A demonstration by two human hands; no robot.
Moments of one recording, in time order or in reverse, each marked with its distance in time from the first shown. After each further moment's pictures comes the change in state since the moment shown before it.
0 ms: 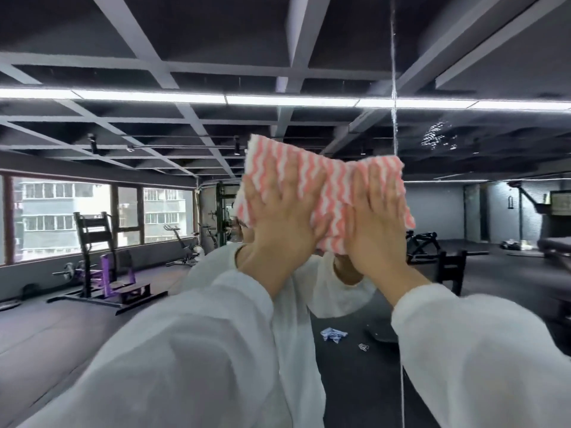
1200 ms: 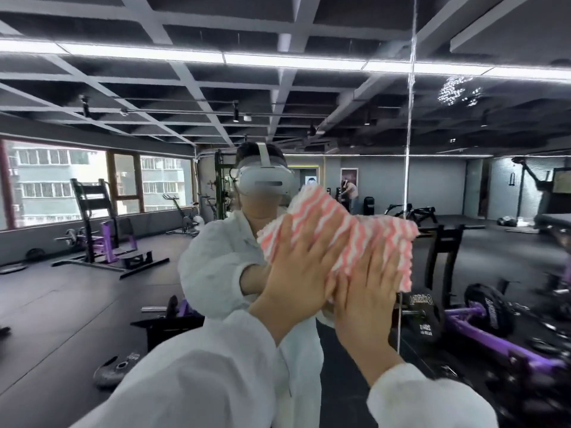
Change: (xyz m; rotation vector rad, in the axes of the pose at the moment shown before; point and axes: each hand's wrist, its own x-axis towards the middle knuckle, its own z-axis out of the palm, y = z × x) left_hand -0.104 0.024 0.061 -0.032 0.198 0.382; right_hand -0.144 -0.006 0.070 0.065 0.080 0.133
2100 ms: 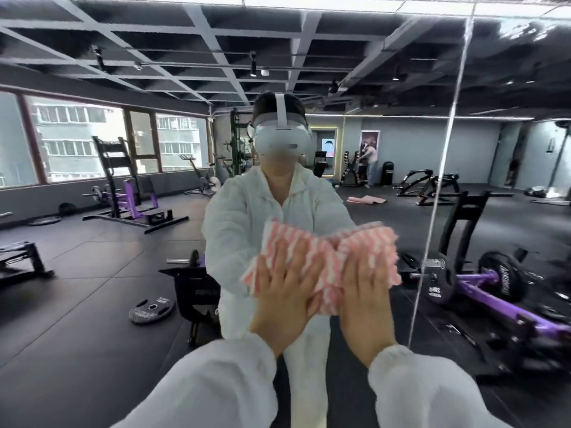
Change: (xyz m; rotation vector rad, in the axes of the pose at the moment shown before) left_hand -0.144 0.026 0.011 -0.091 -0.177 -0.247; right_hand -0.092 0.006 0.026 -0.242 -0.166 -0.427
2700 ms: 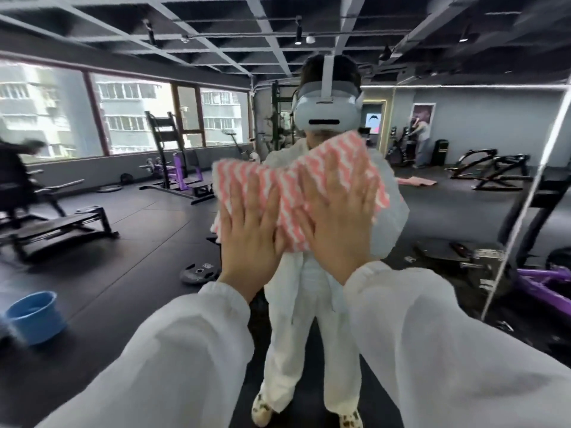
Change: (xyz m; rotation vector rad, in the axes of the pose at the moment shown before) left_hand -0.015 -0.119 -0.038 0.036 0.065 -0.265; right_hand 0.114 -0.102 -0.039 0.177 0.184 -0.065
